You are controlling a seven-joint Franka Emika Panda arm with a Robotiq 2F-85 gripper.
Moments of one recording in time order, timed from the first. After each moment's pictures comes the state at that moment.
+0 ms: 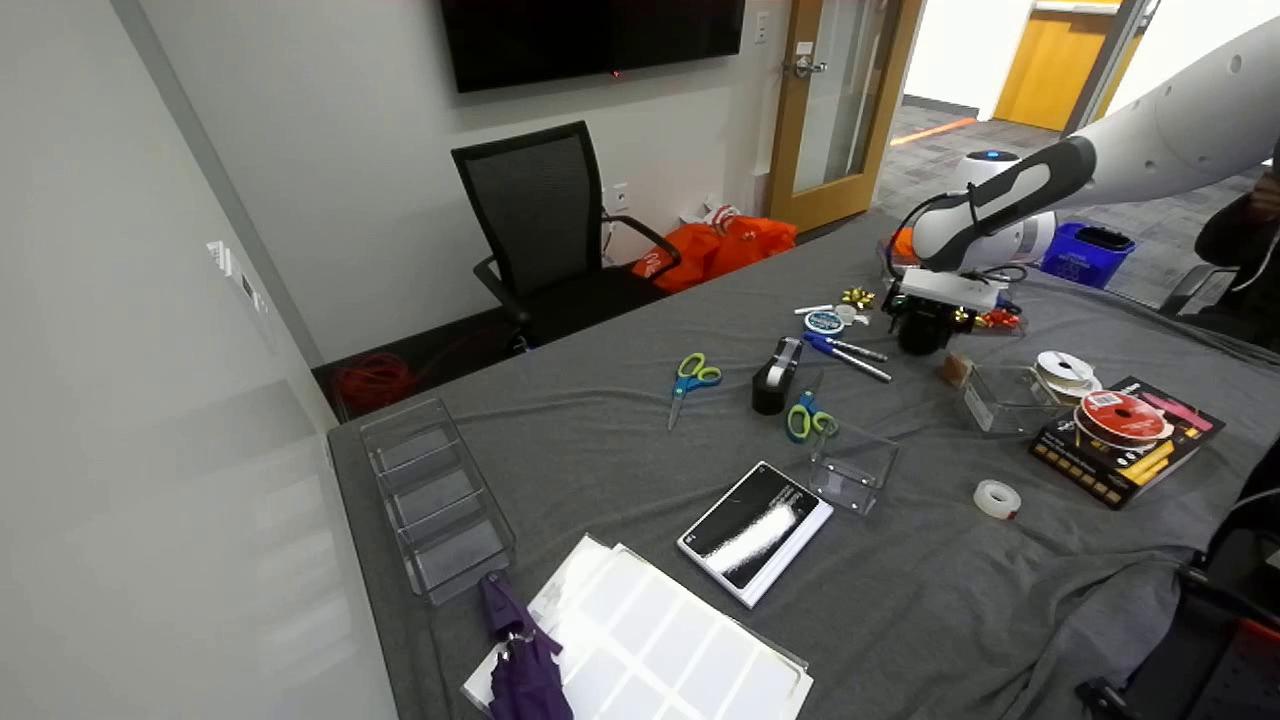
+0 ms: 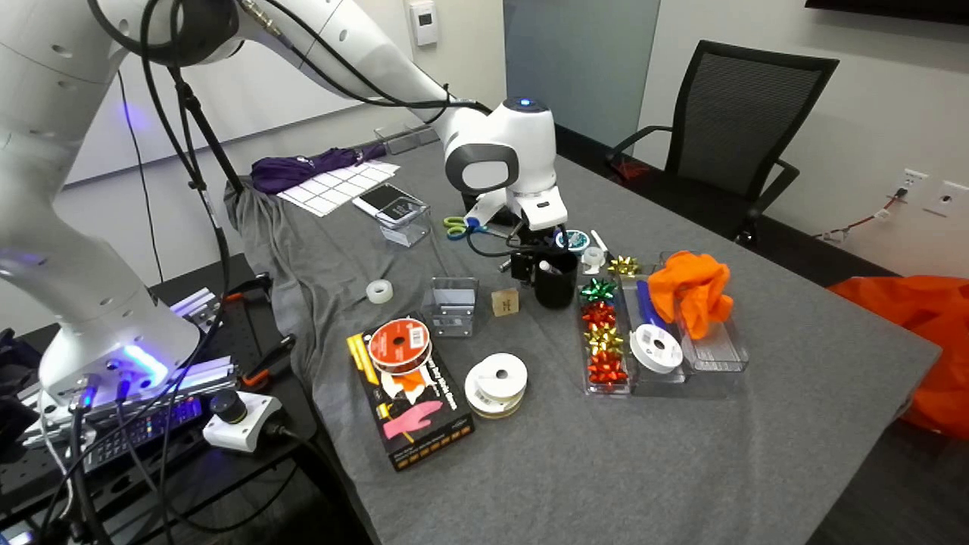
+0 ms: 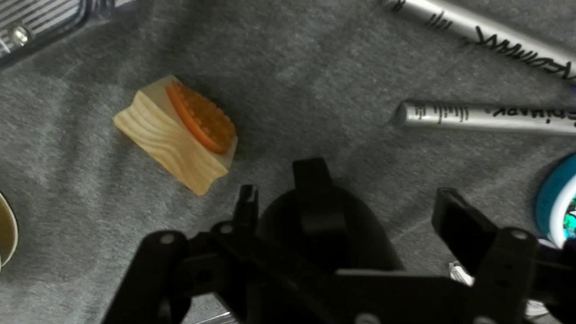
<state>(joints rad) -0.16 0.85 -0.24 -1.58 0.23 2.47 0.60</state>
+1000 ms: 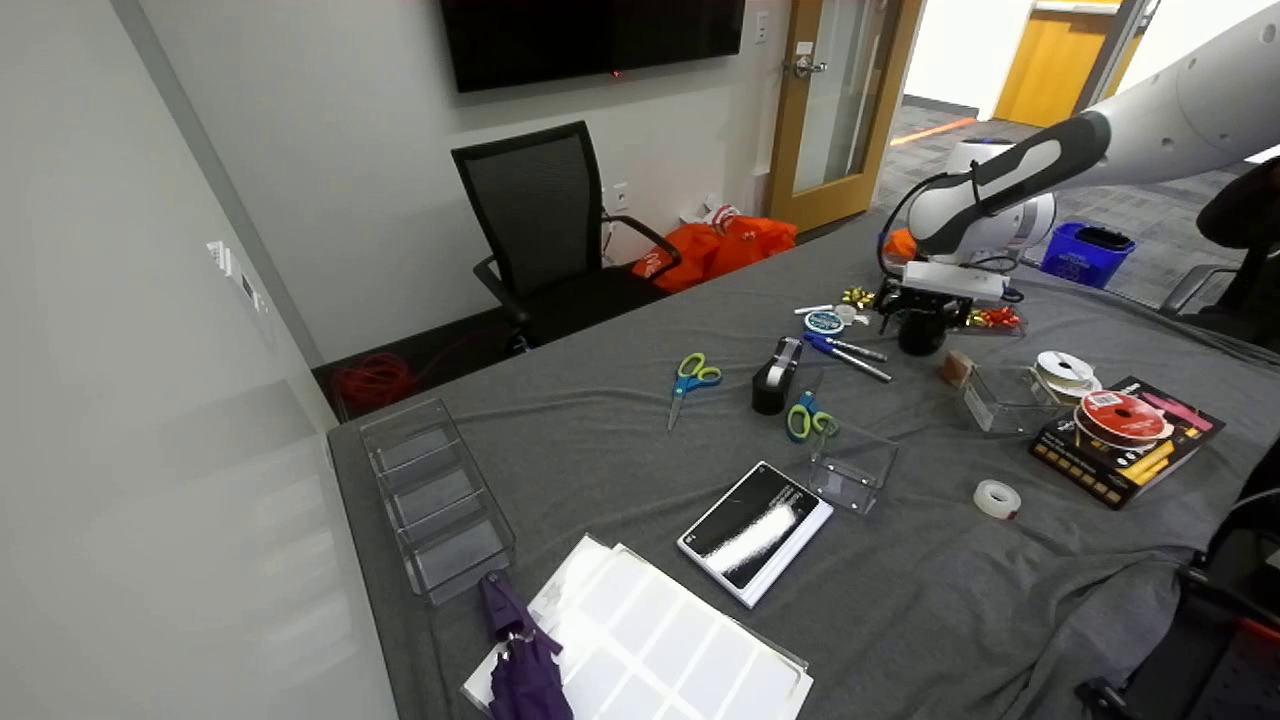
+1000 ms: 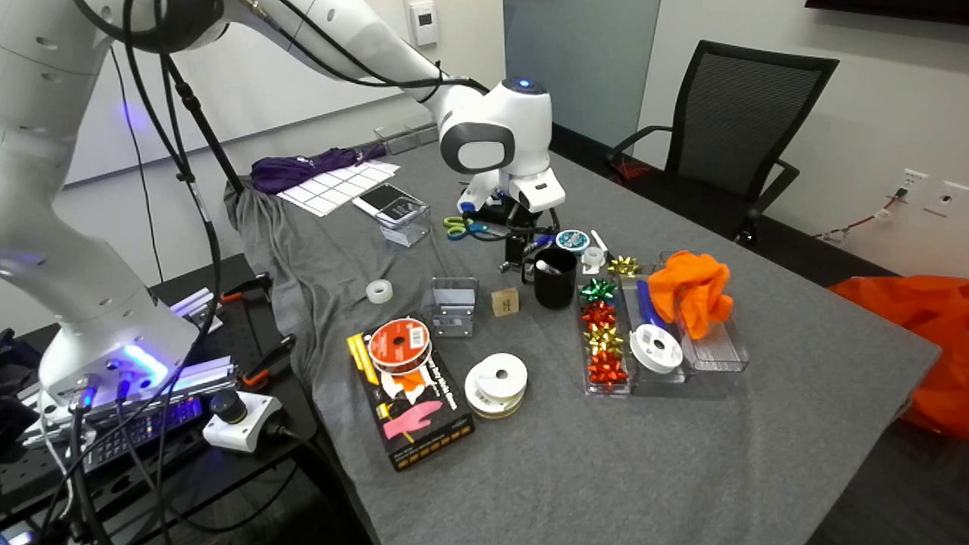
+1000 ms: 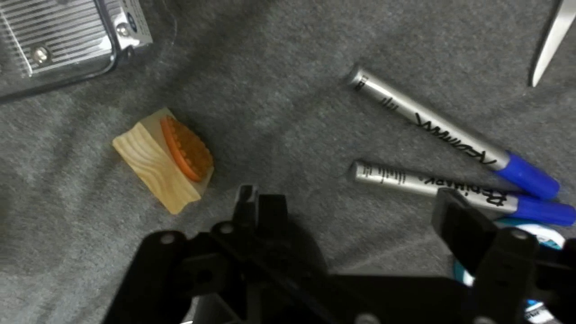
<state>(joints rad) -0.17 0.78 -0.18 -1.60 0.24 2.38 0.45</state>
